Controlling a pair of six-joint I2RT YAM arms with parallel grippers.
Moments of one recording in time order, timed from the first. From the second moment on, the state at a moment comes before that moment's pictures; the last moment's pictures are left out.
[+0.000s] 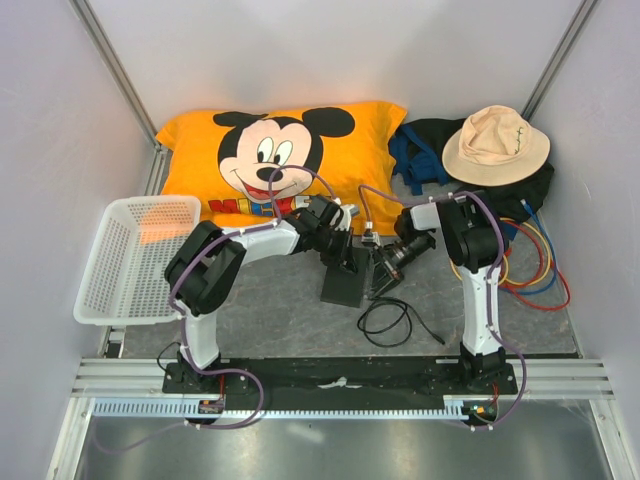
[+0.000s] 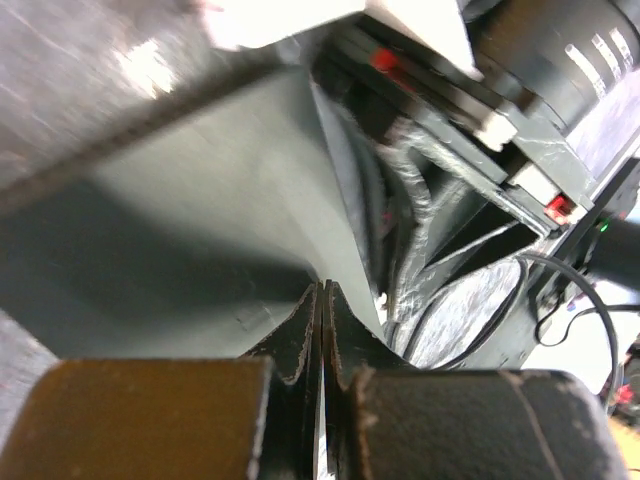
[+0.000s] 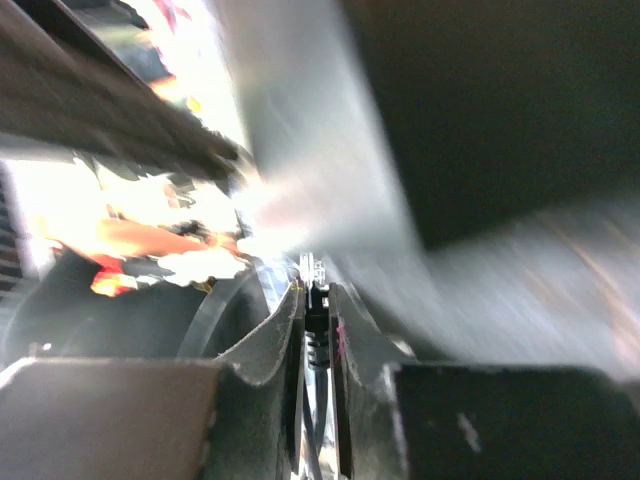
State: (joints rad) left arm -0.71 1.93 1.18 -0.22 0.47 -0.45; right arm 0.28 2.26 1.26 -1.05 -1.12 -0.46
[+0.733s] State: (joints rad) left arm -0.70 1.94 1.19 -0.19 0.50 -0.45; right arm 0.02 2.26 1.37 -1.35 -0.96 -0.90
